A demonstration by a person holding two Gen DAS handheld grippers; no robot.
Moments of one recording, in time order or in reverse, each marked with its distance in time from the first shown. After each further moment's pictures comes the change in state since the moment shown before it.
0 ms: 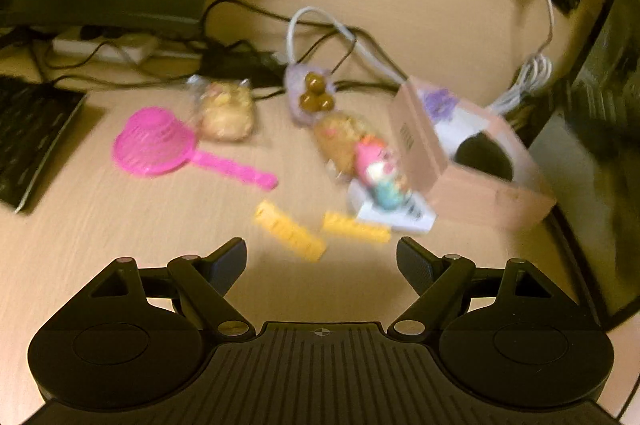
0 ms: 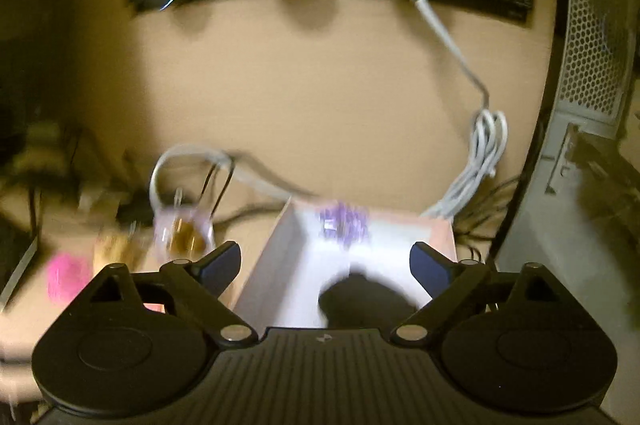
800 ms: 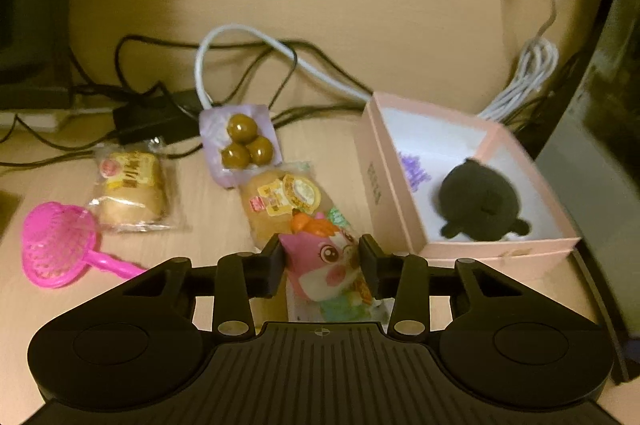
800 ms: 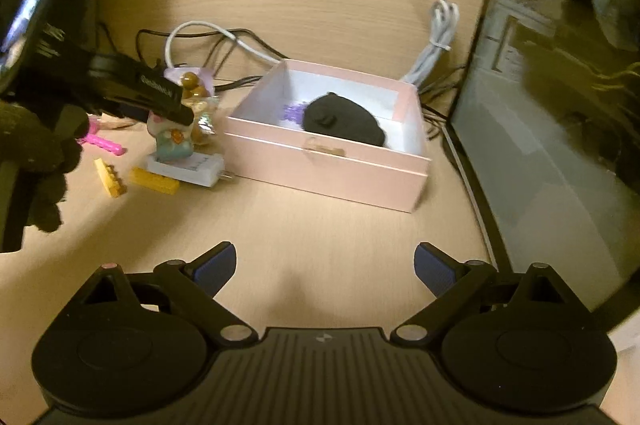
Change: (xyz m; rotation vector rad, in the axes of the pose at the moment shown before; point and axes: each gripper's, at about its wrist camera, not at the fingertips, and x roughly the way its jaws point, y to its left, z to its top) left arm 0.076 -0.058 0.049 0.126 -0.009 0.012; right arm -0.079 -0.008 -0.102 -0.049 0.156 -0.072
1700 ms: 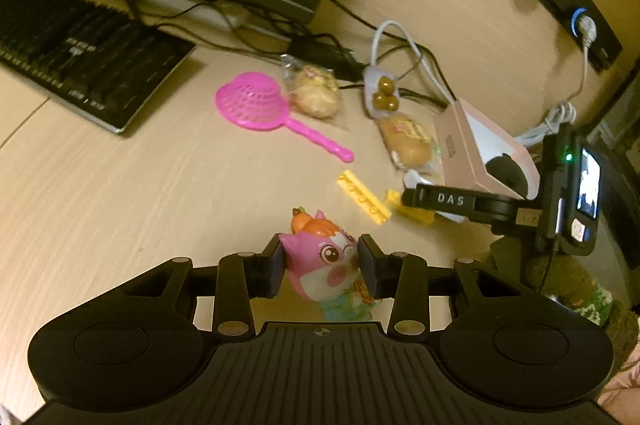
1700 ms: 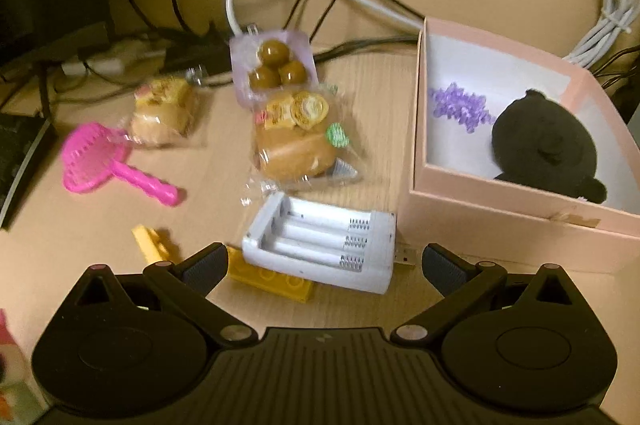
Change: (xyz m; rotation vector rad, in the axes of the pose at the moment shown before) left arm -0.139 0.111 -0.103 -0.323 0.025 0.024; right arm 0.151 0.135 0.064 0.037 0.173 0.161
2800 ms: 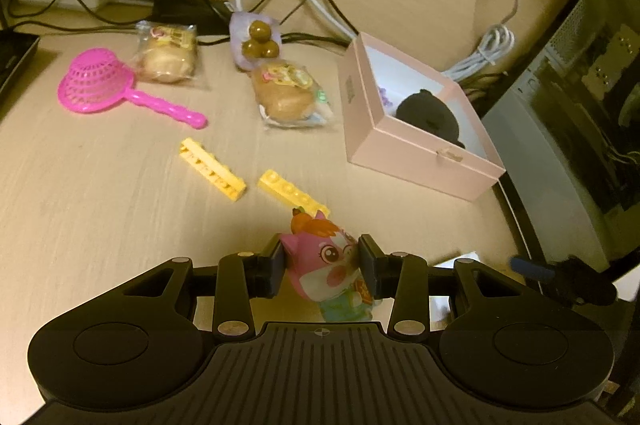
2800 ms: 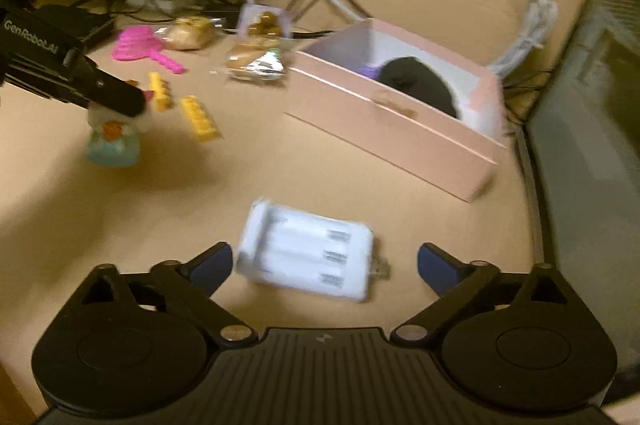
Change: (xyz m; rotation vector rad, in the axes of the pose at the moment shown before) left arm 0.059 -0.102 -0.011 0.161 0.133 -0.129; right arm -0.112 -0.099 -0.121 -0.271 -0.111 -0.025
